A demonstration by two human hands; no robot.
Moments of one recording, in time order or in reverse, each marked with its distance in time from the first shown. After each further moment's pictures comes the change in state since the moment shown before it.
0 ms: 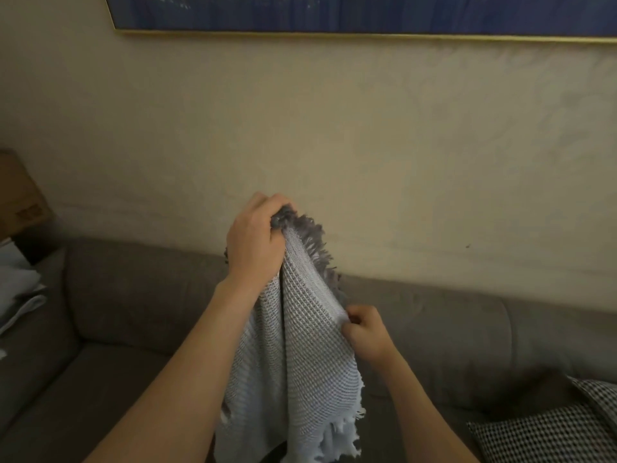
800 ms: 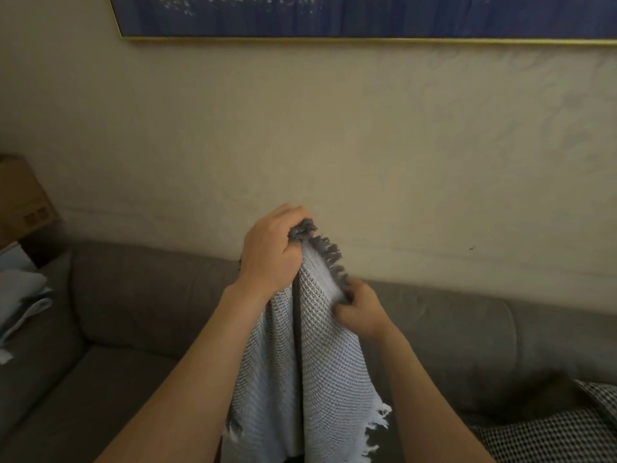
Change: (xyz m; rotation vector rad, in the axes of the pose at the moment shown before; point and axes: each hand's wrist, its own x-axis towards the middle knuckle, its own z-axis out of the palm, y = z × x) left_hand -0.002 0.013 0.000 -0.130 -0.172 0.113; right_hand 0.029 -0.043 -0.005 -0.144 -0.048 -0.023
